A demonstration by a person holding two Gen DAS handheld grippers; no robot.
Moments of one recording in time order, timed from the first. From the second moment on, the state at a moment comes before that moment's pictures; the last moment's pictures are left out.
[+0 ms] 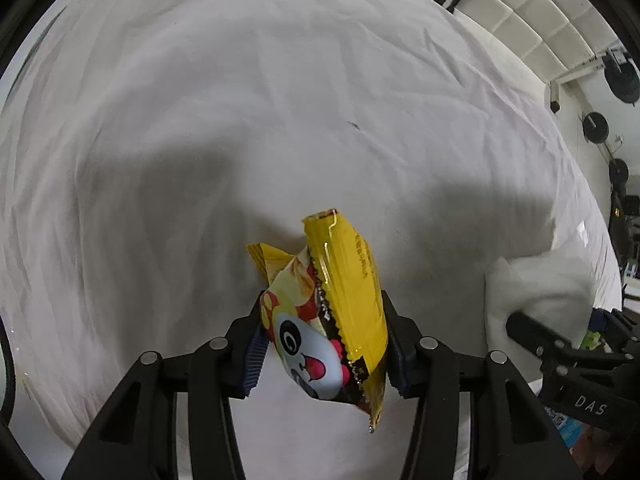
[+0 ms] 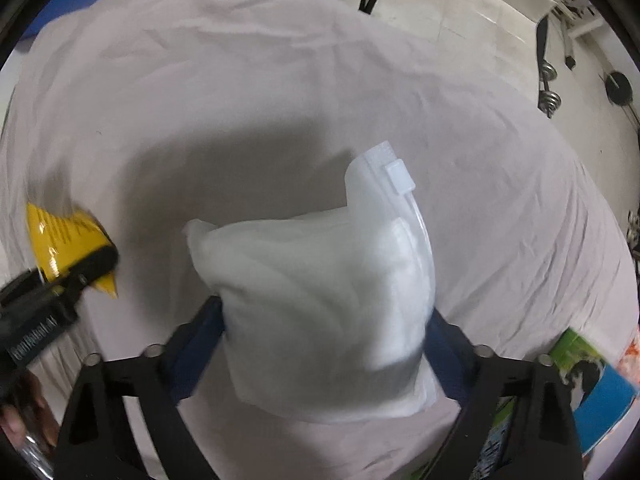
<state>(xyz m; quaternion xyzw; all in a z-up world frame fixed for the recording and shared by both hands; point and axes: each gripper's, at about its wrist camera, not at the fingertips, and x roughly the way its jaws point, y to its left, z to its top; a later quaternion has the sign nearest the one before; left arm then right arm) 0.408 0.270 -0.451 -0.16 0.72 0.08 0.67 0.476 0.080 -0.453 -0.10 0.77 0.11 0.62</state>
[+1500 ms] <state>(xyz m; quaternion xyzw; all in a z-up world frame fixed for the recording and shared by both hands) 0.293 0.055 -0.212 -0.11 0.58 -0.12 0.80 0.290 -0.145 -0.171 0.09 0.62 0.08 0.78</state>
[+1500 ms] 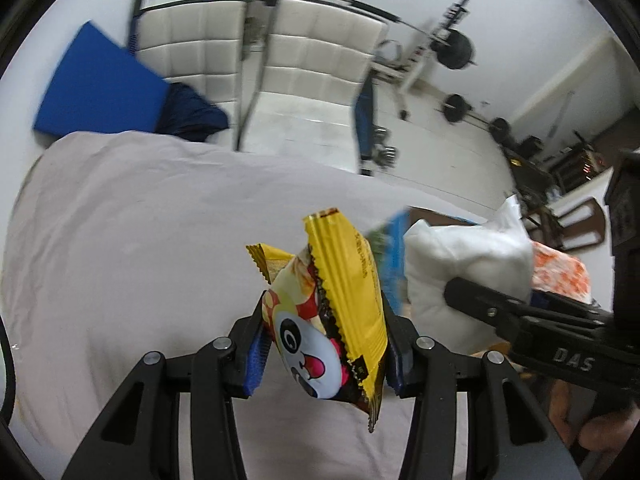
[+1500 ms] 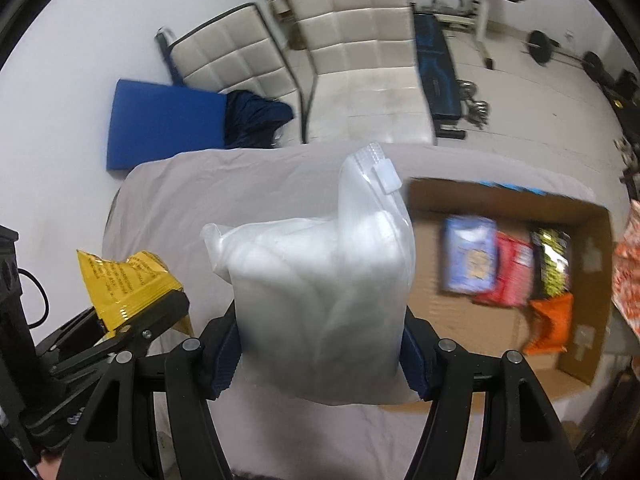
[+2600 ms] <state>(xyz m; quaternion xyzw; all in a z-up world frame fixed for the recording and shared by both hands) 0.302 -0.156 -0.353 -0.05 0.73 -0.17 0.66 0.236 -0.367 -0.322 0.15 0.68 0.00 0.72</state>
